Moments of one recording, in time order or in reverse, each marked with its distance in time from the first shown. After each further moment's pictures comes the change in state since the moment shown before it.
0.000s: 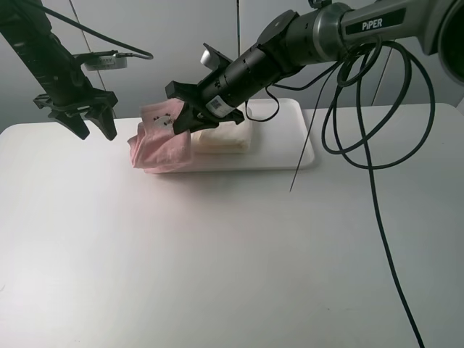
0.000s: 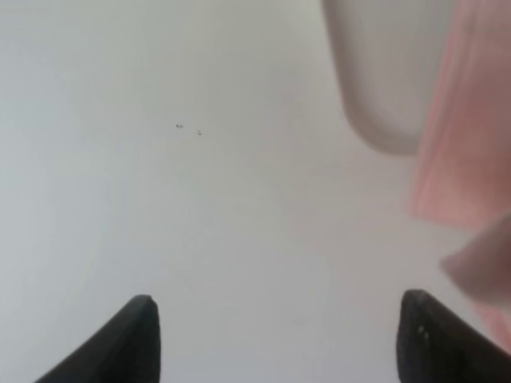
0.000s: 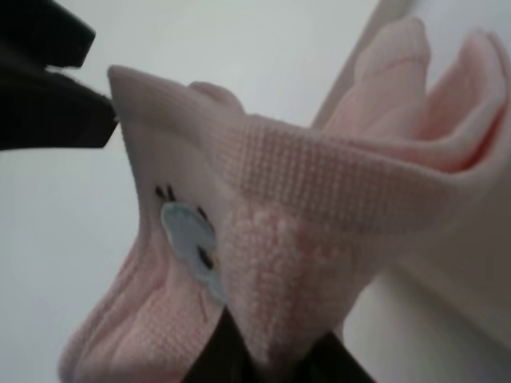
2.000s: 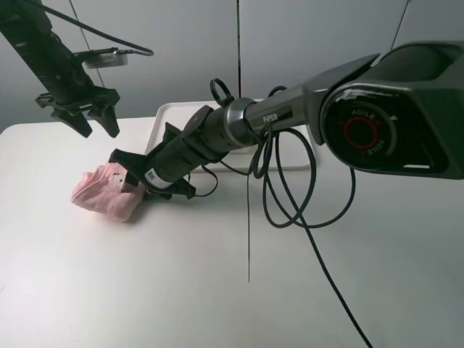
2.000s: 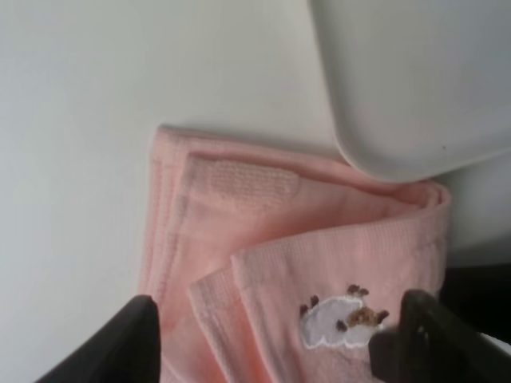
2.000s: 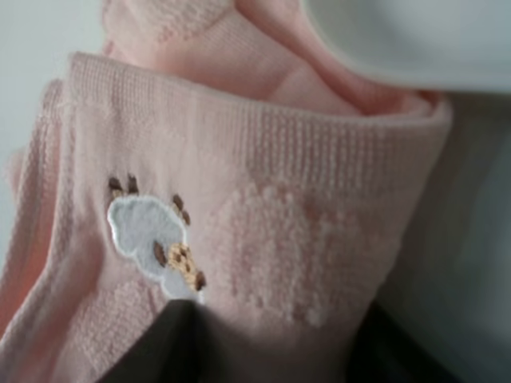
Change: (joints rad) left arm 0.002 0.000 0.000 -0.017 -0.027 -0.012; right arm 0.293 0.220 0.000 0.123 -0.382 0.374
